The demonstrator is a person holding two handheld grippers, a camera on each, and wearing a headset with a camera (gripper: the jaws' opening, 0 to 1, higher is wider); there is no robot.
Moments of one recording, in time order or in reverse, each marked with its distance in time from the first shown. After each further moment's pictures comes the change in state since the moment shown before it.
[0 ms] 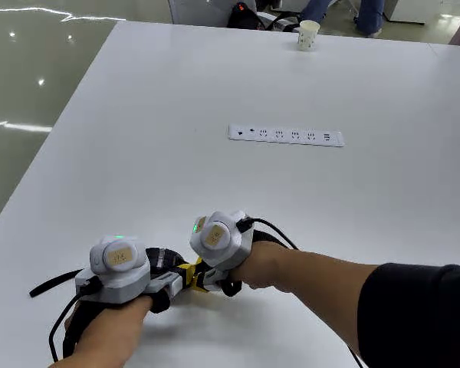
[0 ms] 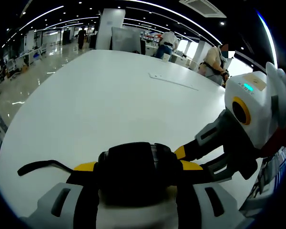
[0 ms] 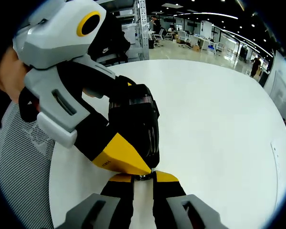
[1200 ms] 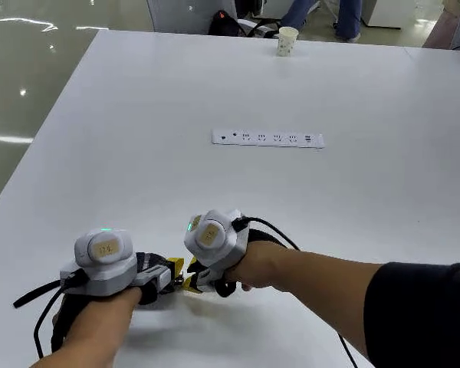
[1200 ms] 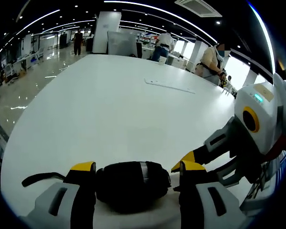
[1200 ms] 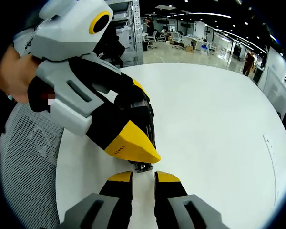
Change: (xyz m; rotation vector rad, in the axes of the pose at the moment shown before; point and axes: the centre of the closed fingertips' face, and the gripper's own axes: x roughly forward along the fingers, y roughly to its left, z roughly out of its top) left arm -0.004 -0.008 0.023 0.032 -0.013 -0.021; right arm -0.028 0.001 -0.004 0.069 -0.042 -0.040
